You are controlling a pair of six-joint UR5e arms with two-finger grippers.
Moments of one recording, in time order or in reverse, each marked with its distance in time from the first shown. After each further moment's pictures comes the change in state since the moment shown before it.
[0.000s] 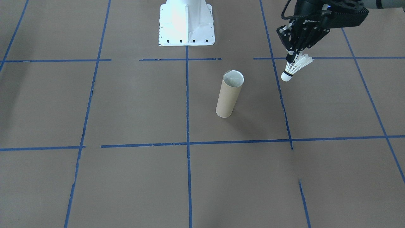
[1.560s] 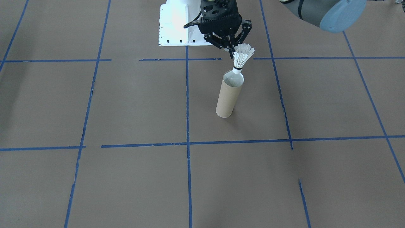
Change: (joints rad) left arm 0.391 -0.365 0.226 0.387 0.415 0.073; right arm 0.000 0.000 0.000 0.000 0.000 0.000
